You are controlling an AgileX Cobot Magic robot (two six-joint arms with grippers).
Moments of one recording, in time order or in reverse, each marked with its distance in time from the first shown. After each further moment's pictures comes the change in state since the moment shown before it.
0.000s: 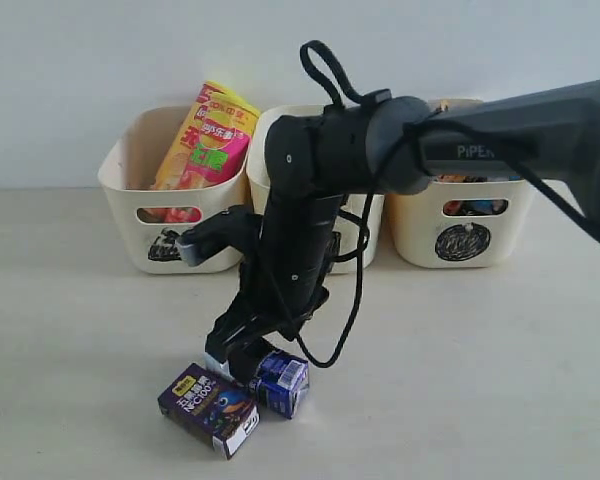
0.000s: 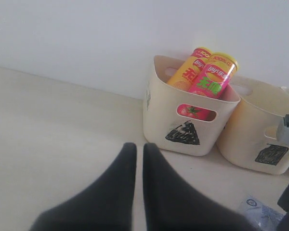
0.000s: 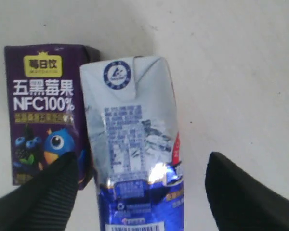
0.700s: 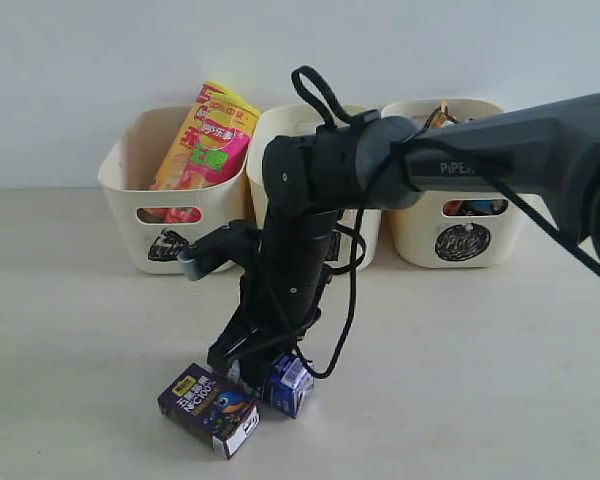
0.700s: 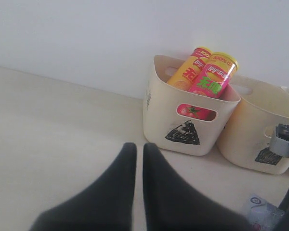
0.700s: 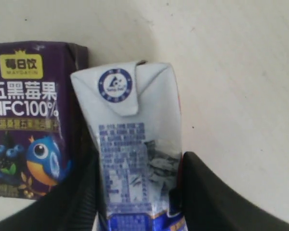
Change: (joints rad) left arm 0.000 0.000 0.000 0.000 0.002 0.000; right arm 0.000 0.034 -0.004 -0.004 -0.006 0.000
